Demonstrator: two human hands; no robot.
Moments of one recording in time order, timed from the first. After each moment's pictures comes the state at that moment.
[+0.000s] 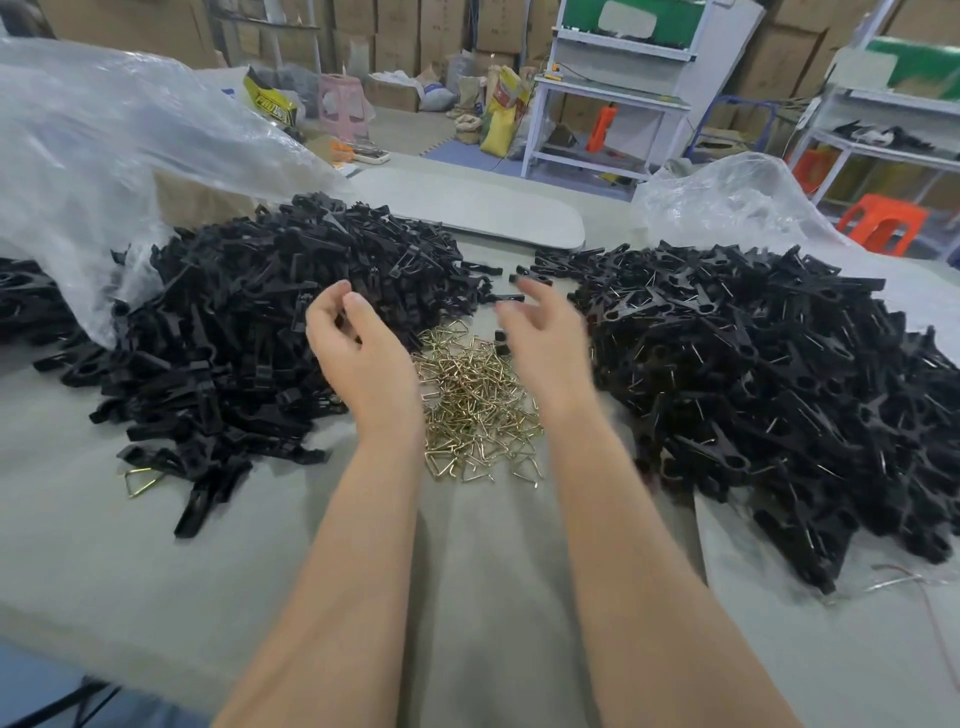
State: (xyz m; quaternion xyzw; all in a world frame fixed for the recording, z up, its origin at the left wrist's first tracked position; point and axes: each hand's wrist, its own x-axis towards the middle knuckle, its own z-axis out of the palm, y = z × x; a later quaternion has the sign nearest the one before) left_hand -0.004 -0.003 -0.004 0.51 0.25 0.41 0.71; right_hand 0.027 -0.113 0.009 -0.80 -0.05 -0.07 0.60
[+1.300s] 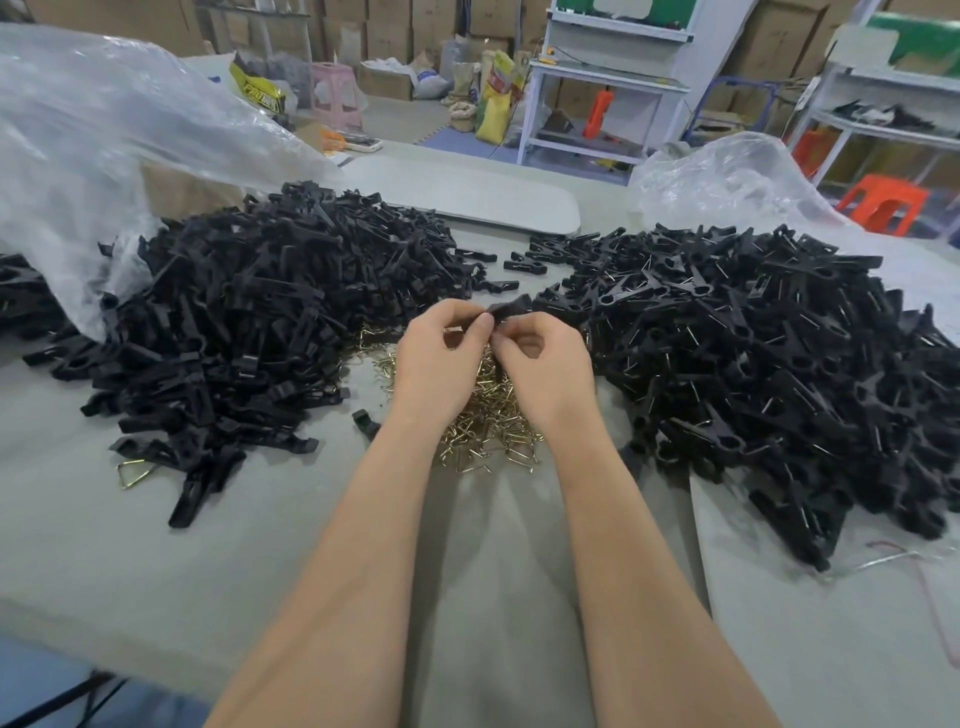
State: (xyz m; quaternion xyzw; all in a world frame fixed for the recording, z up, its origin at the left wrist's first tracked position) left_hand 0.002 -0.020 -0.020 0.78 0.03 0.22 0.59; right_hand 0.009 -0.124 -0.011 -0.82 -0.06 -0.11 0.56
